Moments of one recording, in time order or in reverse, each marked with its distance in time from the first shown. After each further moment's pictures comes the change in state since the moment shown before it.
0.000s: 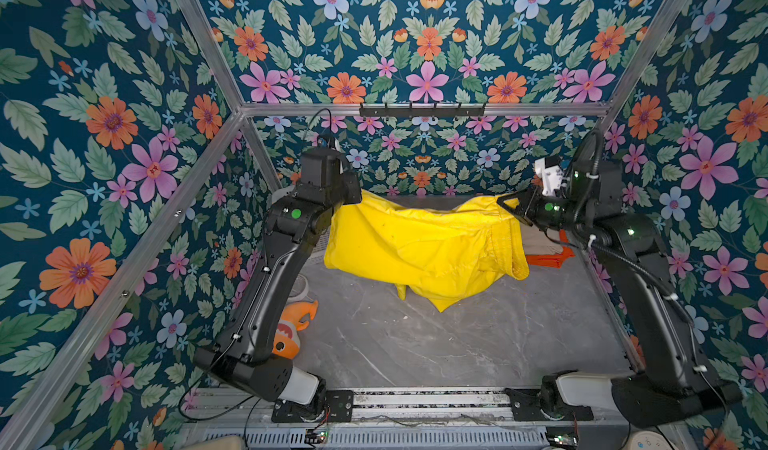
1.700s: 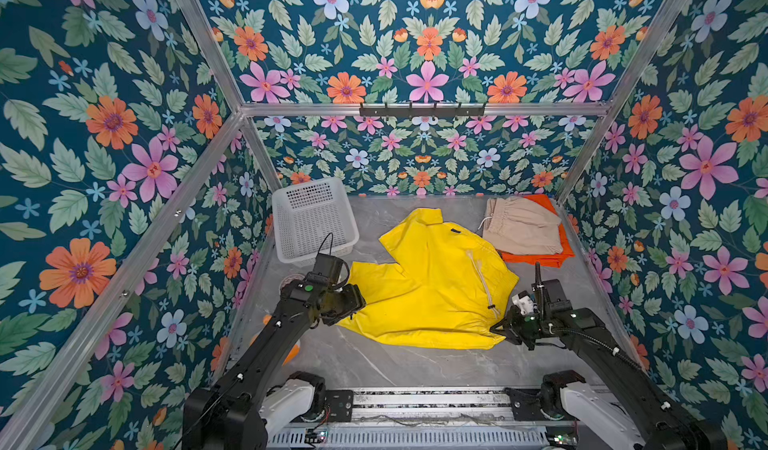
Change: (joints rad) left arm 0.060 -0.447 -1.166 -0.095 0.394 -0.431; right arm -0.018 -0.502 -1.350 0.116 -0.166 0.131
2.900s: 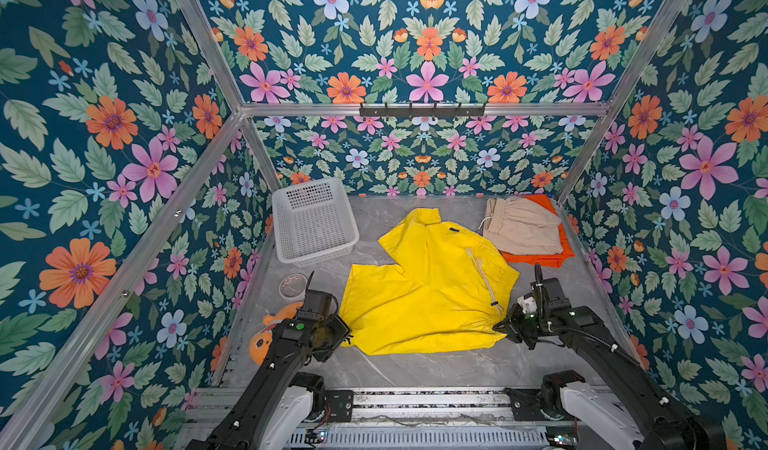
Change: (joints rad) left arm 0.064 -0.264 -0.337 0.035 -0.060 -0.319; right arm 0.000 0.035 0.020 0.007 0.088 0.122
